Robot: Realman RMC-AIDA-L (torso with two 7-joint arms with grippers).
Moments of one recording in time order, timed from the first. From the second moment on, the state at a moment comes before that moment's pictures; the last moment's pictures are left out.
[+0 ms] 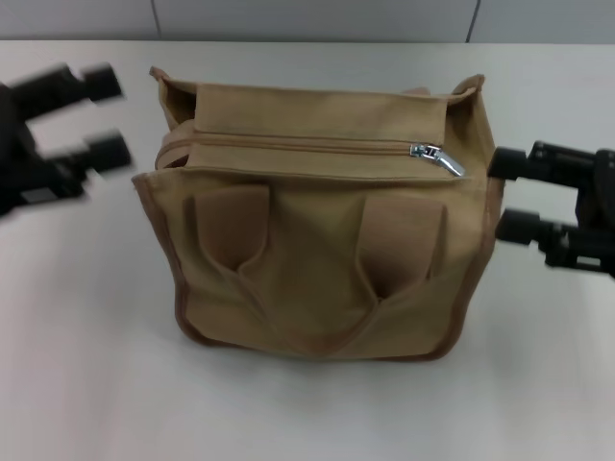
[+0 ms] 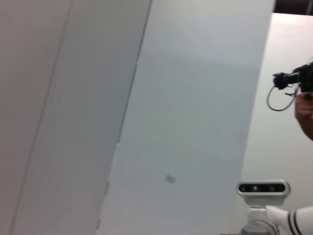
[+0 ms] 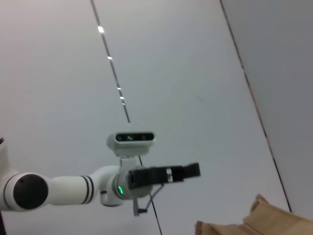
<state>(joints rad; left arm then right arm) -0.35 -1.95 0.72 0.80 1.53 2.01 -1.48 0.46 2.02 -0.66 -0.60 -1.75 -2.01 1.31</state>
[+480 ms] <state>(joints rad) -0.34 -1.99 1.01 0.53 1.58 2.00 -1.03 0.44 2.03 -0.67 -0.46 -1.89 -2.12 0.98</state>
